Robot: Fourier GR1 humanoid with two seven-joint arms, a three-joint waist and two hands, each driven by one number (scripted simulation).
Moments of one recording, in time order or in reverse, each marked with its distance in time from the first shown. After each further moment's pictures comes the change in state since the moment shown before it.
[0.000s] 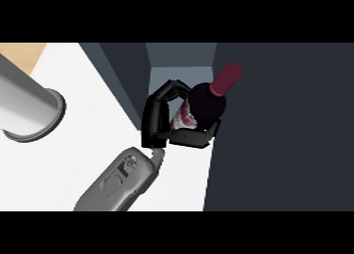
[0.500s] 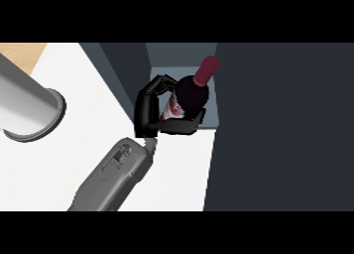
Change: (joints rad) left arm -0.032 -0.001 0.102 0.161 0.037 -0.065 -0.132; right arm -0.033 -0.004 -0.005 0.002 0.001 -0.011 0.019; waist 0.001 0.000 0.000
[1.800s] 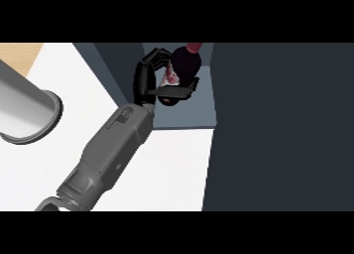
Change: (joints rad) left arm -0.321 0.000 0.175 0.479 0.103 -0.105 -0.106; right arm 0.046 0.028 0.033 0.002 -0.003 0.008 -0.026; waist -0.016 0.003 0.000
